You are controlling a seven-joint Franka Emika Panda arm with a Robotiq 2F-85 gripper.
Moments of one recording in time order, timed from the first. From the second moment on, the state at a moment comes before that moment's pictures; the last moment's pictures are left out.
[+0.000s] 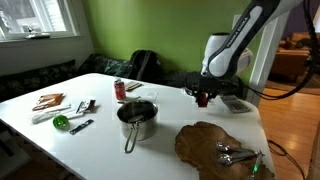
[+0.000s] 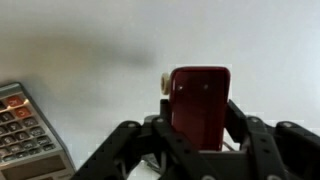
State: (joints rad) arm 0.37 0.47 -0.27 -2.26 0.18 2.91 0.78
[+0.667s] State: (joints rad) arm 0.12 0.50 -0.08 -2.15 0.33 2.82 0.80
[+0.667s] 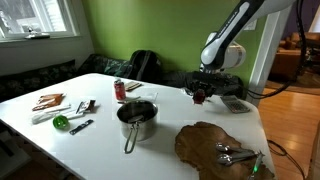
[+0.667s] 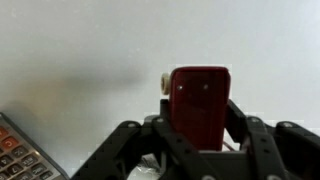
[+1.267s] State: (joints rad) arm 0.08 0.58 -0.03 -2.04 0.38 2.82 0.82
